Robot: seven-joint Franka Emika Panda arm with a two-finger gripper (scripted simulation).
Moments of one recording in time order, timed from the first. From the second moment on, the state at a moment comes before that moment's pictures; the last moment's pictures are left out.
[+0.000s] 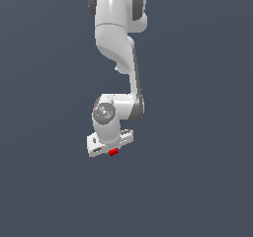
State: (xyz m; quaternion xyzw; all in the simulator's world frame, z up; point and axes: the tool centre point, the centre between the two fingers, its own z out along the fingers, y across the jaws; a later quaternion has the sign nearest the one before) arm 0.070 -0.066 0.020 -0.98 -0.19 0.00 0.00
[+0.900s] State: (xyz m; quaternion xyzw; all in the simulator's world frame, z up) arm 0.041 -0.032 0.062 -0.98 -0.19 0.00 0.00
